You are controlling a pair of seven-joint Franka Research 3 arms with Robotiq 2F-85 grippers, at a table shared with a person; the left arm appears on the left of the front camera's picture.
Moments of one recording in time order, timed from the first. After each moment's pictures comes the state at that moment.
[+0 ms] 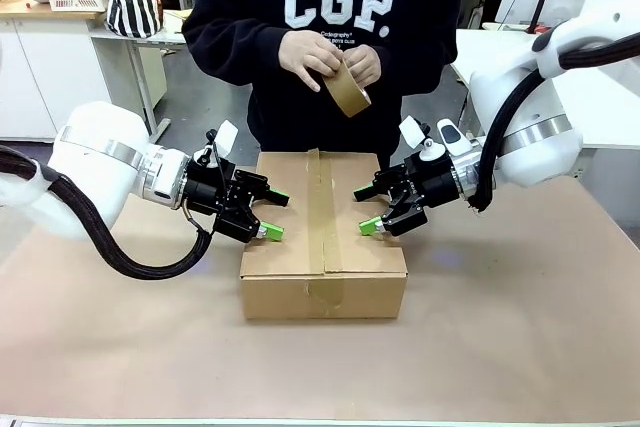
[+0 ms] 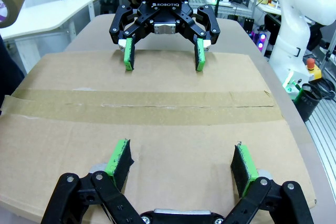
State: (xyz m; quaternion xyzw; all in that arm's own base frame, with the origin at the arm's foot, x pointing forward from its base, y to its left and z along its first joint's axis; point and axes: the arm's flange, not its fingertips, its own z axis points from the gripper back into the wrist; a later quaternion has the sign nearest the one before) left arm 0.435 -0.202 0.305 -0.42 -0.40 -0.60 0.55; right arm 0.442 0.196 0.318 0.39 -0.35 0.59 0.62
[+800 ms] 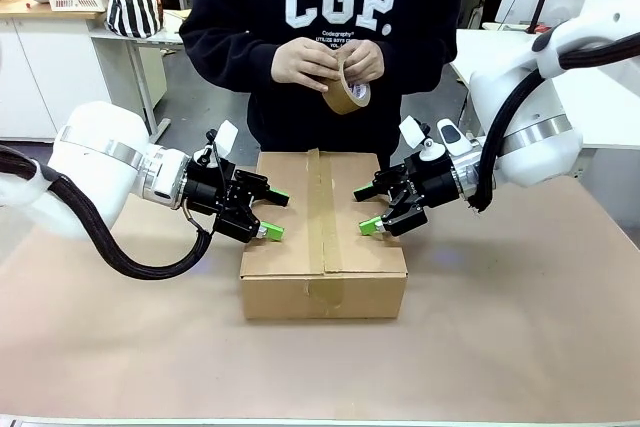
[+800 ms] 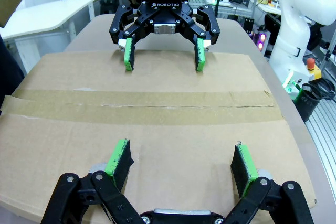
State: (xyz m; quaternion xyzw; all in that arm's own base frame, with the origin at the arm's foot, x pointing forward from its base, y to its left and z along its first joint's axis) left arm 0.435 -0.202 0.305 -0.42 -0.40 -0.60 0.55; right arm 0.442 0.196 0.318 0.39 -0.35 0.59 0.62
